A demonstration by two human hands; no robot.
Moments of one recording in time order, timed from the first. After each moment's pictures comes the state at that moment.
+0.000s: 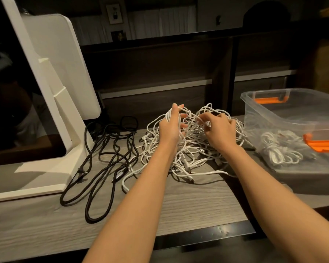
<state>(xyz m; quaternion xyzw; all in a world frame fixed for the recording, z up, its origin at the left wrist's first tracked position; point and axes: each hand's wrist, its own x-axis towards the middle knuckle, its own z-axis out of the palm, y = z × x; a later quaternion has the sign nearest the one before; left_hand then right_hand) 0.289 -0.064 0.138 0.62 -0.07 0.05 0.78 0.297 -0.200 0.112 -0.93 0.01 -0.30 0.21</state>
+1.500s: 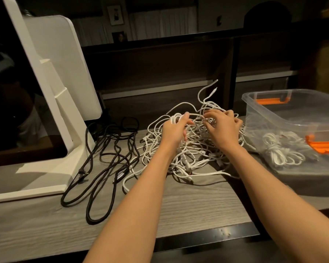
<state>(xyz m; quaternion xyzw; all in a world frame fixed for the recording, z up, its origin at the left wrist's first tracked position) 0.288 -0.061 0.135 0.72 -0.08 0.04 0.69 0.301 -0.204 0.112 -0.90 0.03 -0.36 0.24</state>
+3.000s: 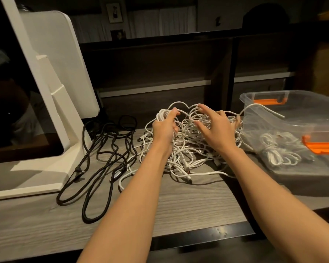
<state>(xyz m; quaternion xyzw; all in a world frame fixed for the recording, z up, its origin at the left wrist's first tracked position) 0.294 -0.054 0.137 0.59 -0.02 0.05 0.80 0.297 -0.200 0.111 -0.90 0.00 -0.36 0.24</state>
